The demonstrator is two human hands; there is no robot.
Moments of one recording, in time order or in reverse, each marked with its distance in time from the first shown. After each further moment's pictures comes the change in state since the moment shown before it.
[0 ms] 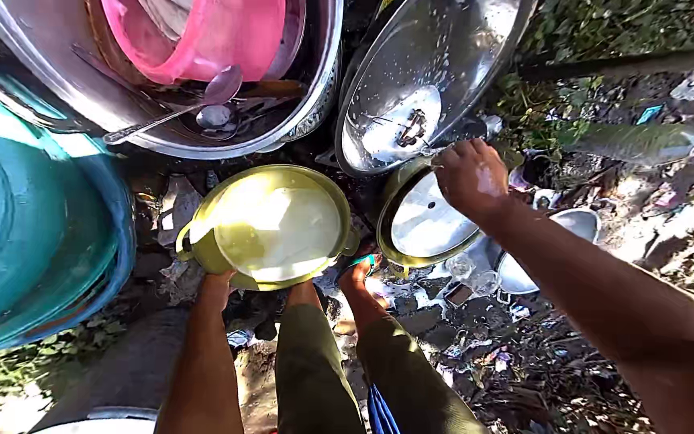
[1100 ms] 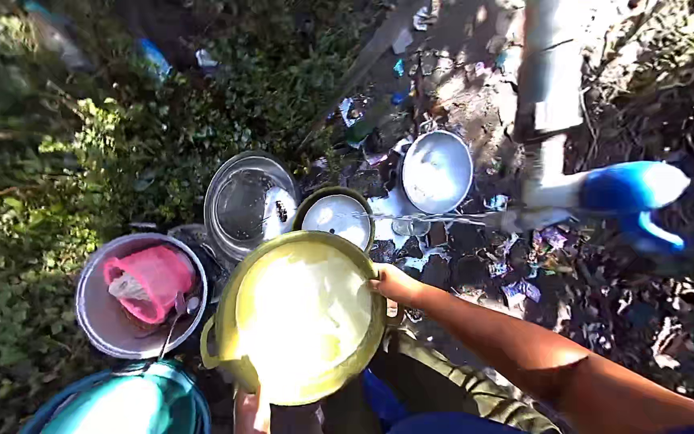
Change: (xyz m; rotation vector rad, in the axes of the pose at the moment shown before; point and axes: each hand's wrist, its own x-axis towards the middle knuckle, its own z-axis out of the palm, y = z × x) left_hand -0.386 0.136 0.042 0.756 -0.129 0.628; right_hand -0.293 -0.004 -0.043 1.458 -0.073 0.597
